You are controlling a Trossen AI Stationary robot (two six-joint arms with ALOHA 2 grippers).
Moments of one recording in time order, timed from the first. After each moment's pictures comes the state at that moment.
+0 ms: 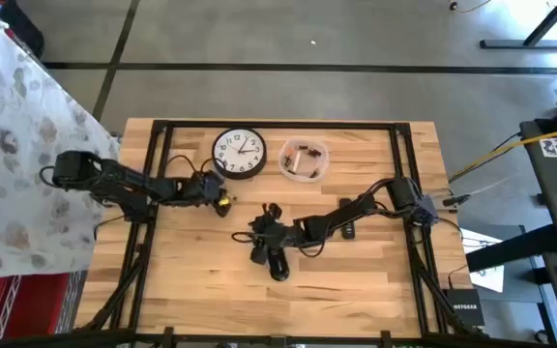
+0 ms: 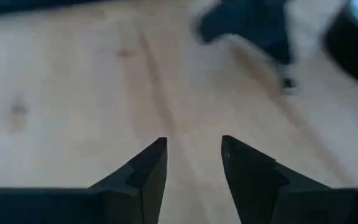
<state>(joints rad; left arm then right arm) 0.06 1.38 0.29 0.13 -0.39 -0.61 0.23 2.18 1.28 0.31 0.49 0.33</state>
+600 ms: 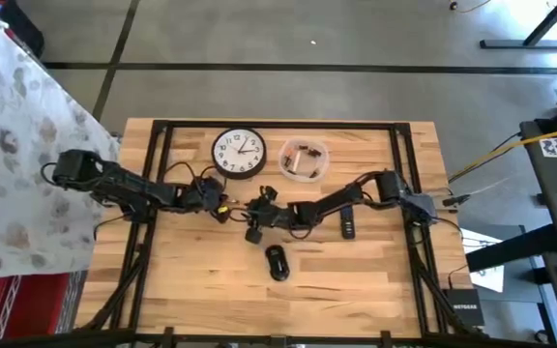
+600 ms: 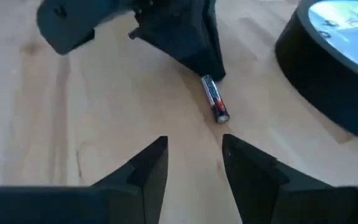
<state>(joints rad) -0.02 1.38 0.28 0.16 -0.44 -0.65 0.08 2.30 1.36 0.39 0.35 0.17</state>
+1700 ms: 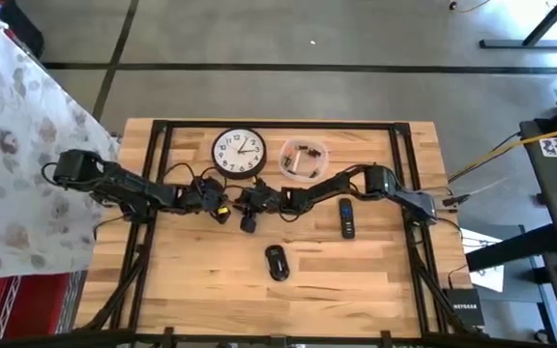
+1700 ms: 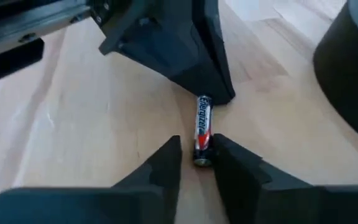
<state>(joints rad) -0.02 1.38 0.28 0.17 -0.47 -0.65 -0.03 2.42 1.44 0.47 0.11 0.13</state>
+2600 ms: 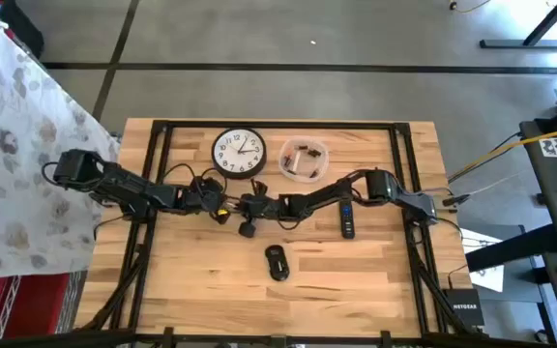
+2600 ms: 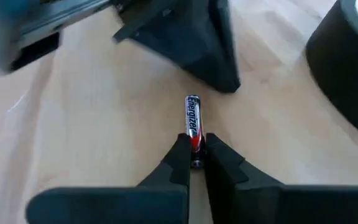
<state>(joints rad) -0.03 1.38 0.29 0.15 -0.48 -0.60 0.05 2.35 1.44 0.25 0.21 0.15</state>
